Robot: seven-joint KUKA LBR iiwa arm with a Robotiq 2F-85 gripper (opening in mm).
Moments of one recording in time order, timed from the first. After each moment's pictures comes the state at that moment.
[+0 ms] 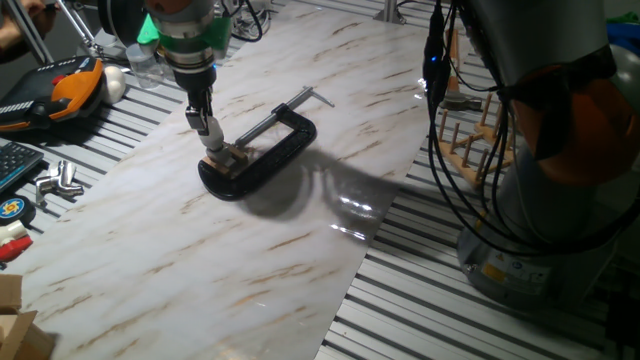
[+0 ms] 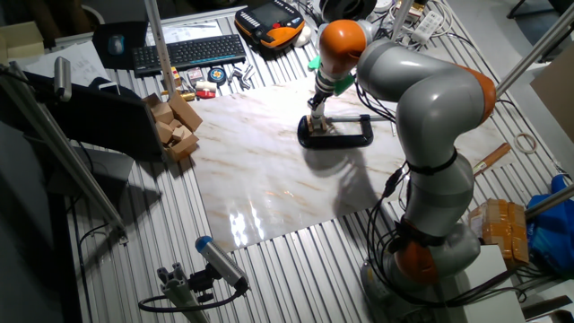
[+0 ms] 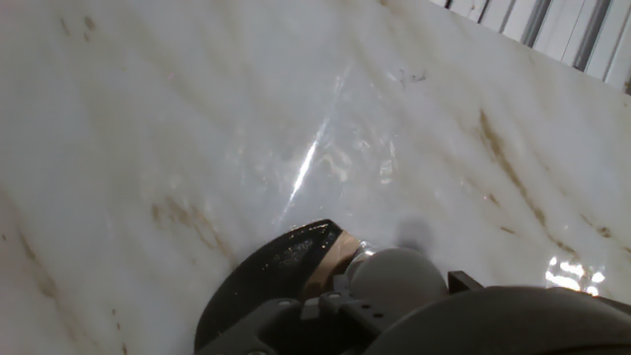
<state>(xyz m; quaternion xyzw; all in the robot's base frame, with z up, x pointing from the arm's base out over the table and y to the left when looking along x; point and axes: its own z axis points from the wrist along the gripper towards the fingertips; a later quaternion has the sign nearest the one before) 0.644 0.037 0.131 -0.22 0.97 -0.03 0.06</state>
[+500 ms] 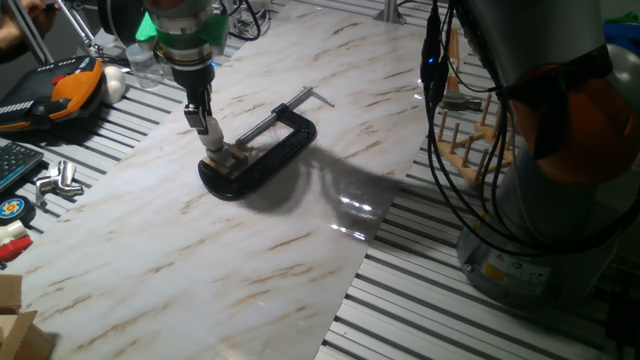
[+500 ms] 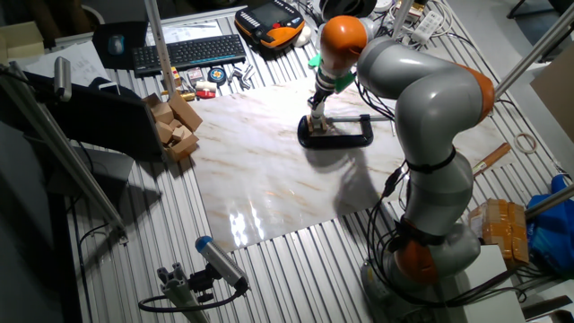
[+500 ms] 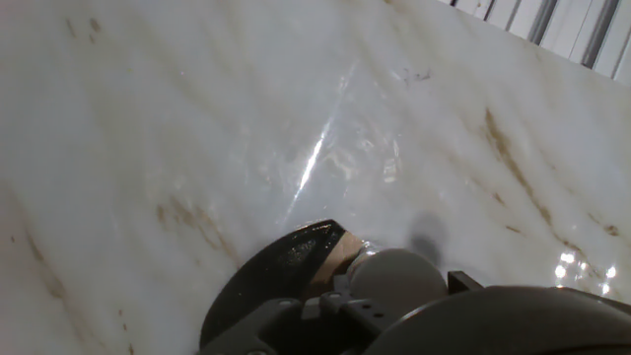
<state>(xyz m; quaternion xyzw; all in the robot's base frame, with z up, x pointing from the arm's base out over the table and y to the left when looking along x) 0.644 0.037 0.131 -0.21 0.97 -0.02 0.06</state>
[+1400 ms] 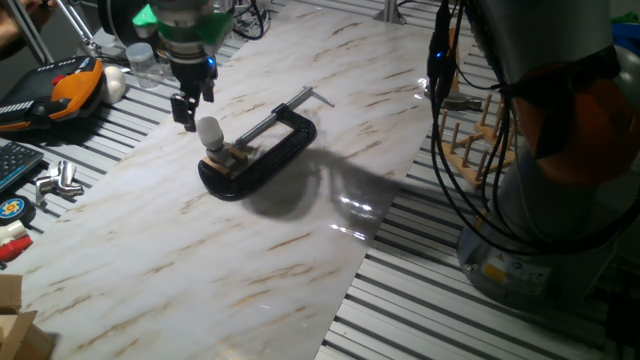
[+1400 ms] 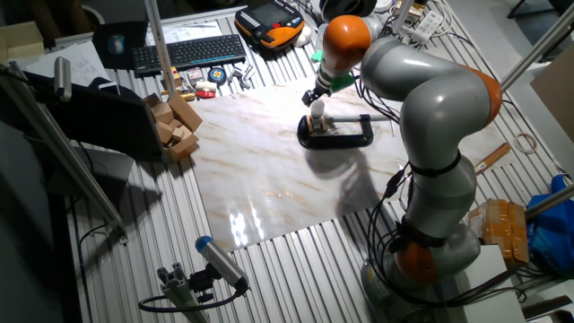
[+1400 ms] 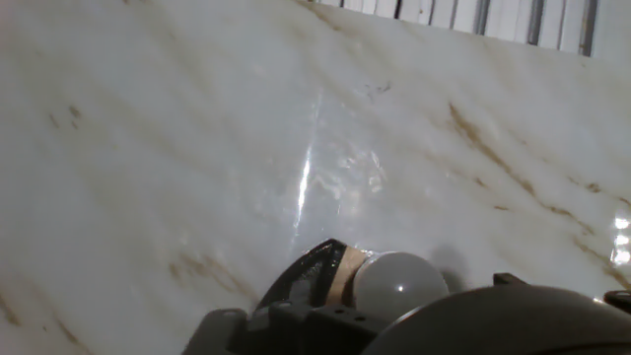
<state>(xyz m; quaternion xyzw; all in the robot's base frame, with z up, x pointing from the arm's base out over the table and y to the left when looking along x) 0.647 0.042 0.153 -0.08 0.99 0.00 0.07</state>
